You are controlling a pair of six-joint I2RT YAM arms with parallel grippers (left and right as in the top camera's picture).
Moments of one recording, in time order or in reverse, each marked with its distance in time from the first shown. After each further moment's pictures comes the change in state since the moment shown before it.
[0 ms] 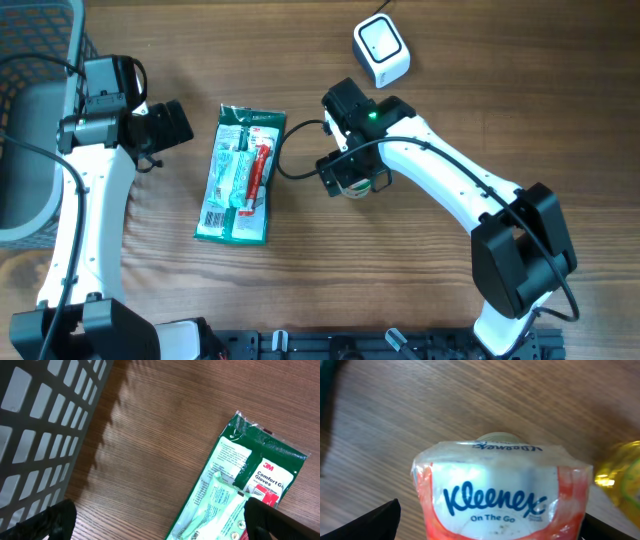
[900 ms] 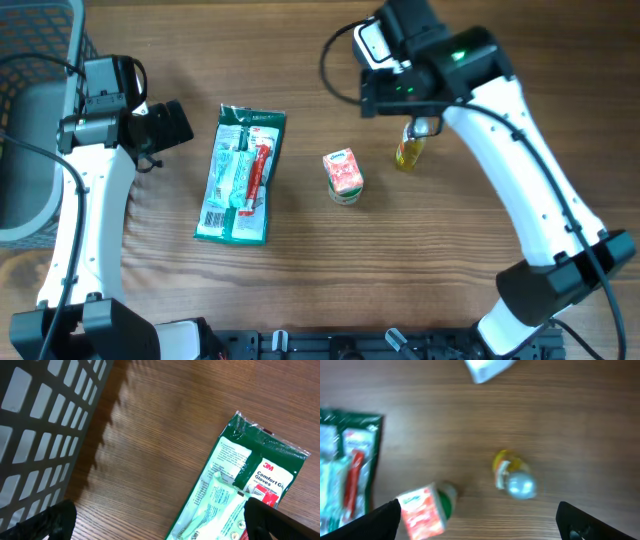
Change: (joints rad) left arm 0.000 0.000 0.000 0.000 0.000 0.000; right arm -0.165 -0.086 0.507 -0.374 0.248 0.291
